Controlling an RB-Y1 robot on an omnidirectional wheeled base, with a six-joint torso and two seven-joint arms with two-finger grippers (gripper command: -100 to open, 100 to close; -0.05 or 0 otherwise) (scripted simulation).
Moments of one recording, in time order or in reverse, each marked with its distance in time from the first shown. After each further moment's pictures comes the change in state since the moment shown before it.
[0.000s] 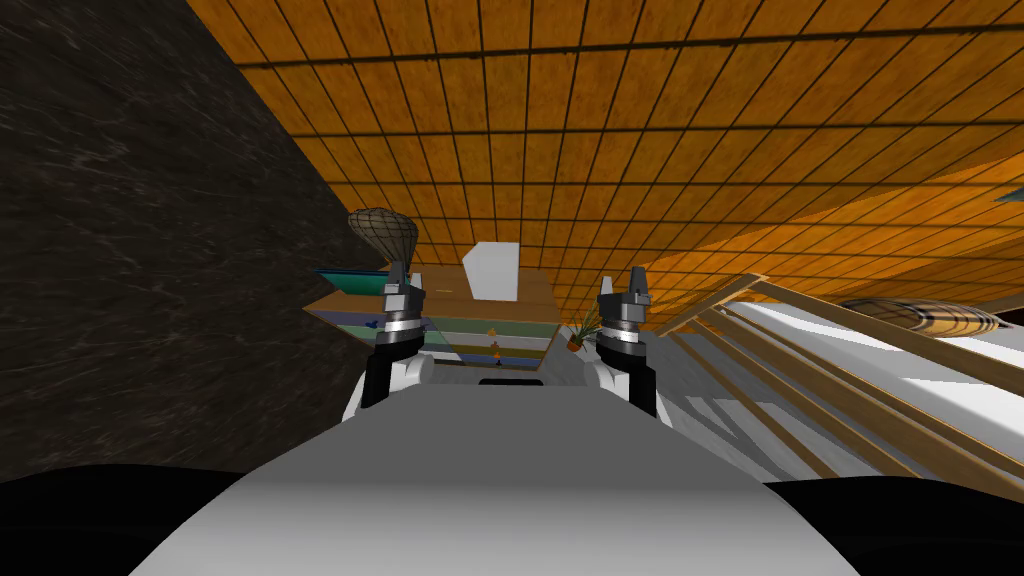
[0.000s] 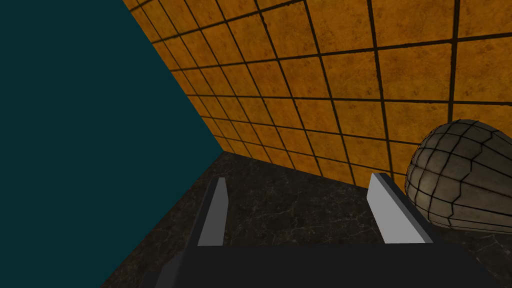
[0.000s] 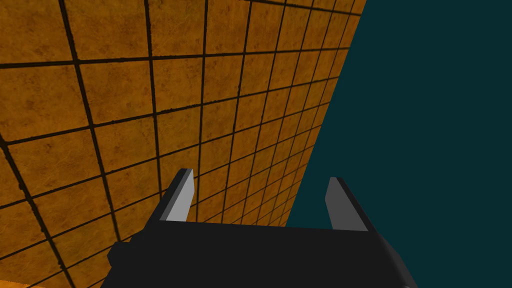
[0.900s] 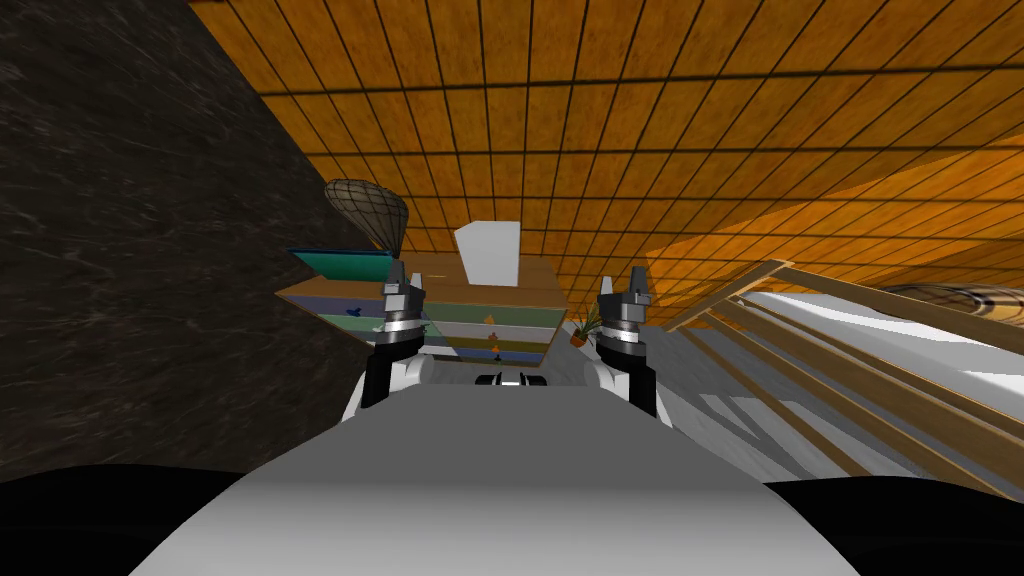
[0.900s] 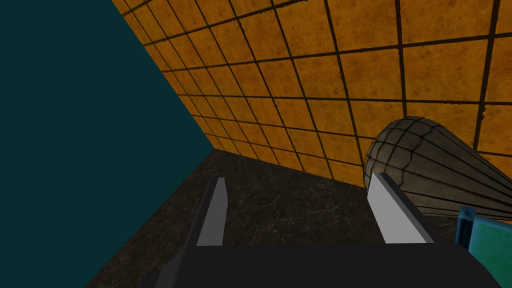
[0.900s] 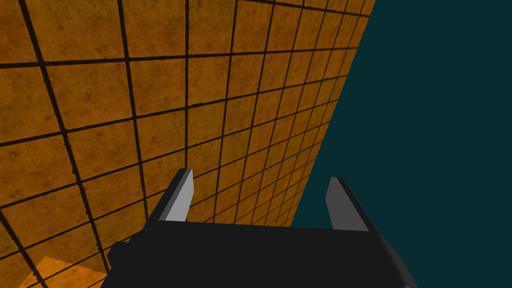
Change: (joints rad) left arm 0.000 0.000 0.000 0.000 0.000 0.000 0.000; right arm 0.000 0.000 0.000 0.000 0.000 0.000 0.000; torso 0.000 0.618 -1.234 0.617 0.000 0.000
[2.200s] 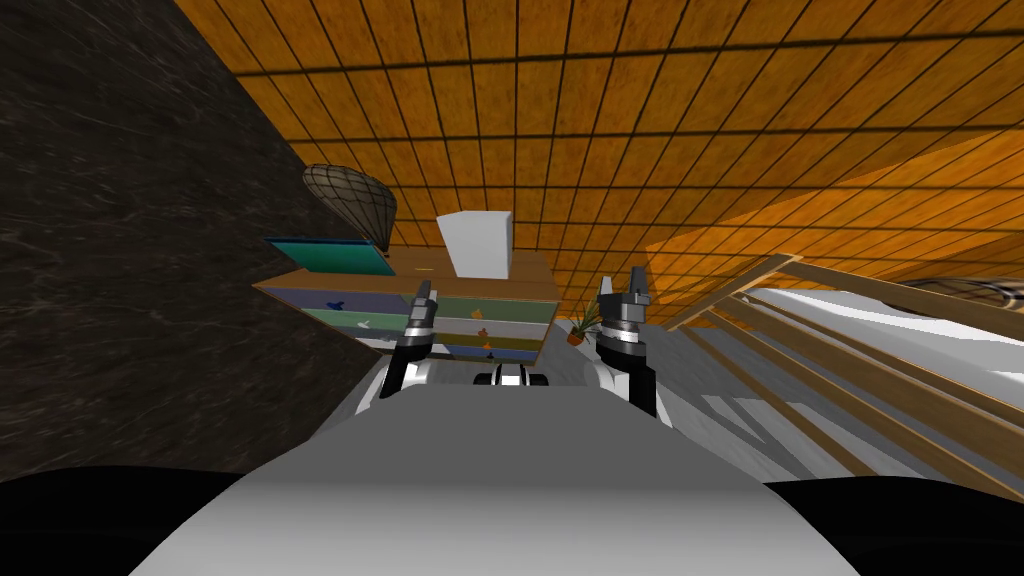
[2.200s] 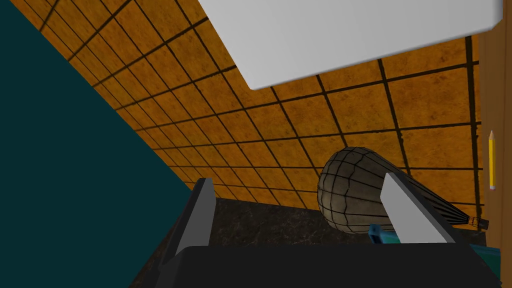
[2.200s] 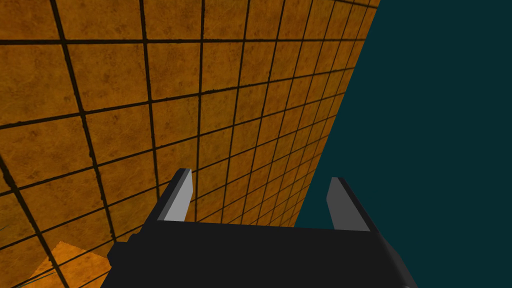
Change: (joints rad) left arm -0.021 0.107 -0.007 0.255 -0.034 -0.082 -0.025; right arm 0.000 0.000 0.000 0.000 0.000 0.000 0.000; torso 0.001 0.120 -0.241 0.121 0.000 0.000
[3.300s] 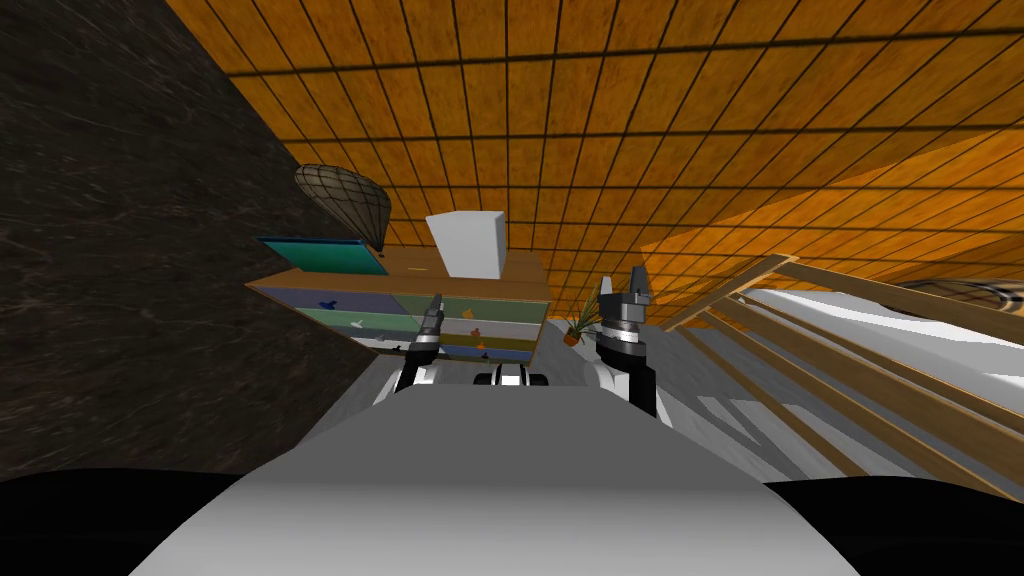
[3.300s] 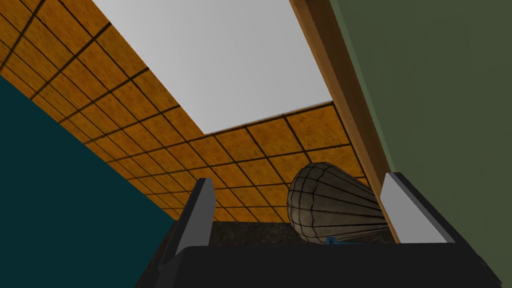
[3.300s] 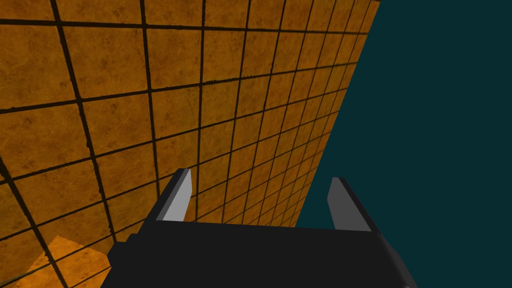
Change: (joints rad) left arm -0.029 0.005 -0.004 0.230 -0.028 -0.073 -0.021; right arm 0.000 0.000 0.000 0.000 0.000 0.000 0.000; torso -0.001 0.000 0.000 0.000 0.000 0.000
